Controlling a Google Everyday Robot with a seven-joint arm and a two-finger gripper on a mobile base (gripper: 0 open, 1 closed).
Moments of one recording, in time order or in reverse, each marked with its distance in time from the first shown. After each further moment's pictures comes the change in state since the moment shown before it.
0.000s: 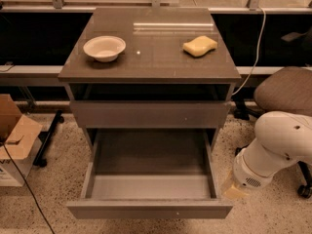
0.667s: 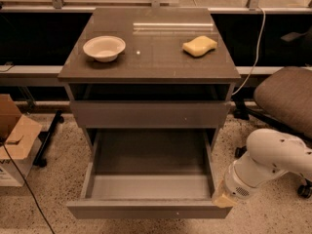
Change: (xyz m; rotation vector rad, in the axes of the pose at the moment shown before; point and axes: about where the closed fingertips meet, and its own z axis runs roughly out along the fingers) arm 0.001 -0.003 0.066 -0.072 -0.067 0.029
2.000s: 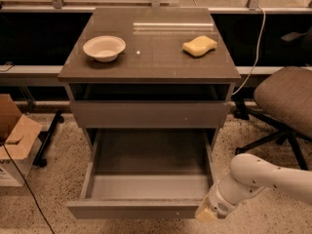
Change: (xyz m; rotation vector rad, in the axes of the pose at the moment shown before) arm 0.001 0.003 0.113 -0.121 -0.101 0.089
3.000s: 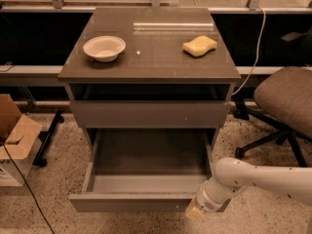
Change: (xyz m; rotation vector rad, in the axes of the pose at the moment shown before) arm -0.014 -0.032 0.056 0.021 0.005 -0.022
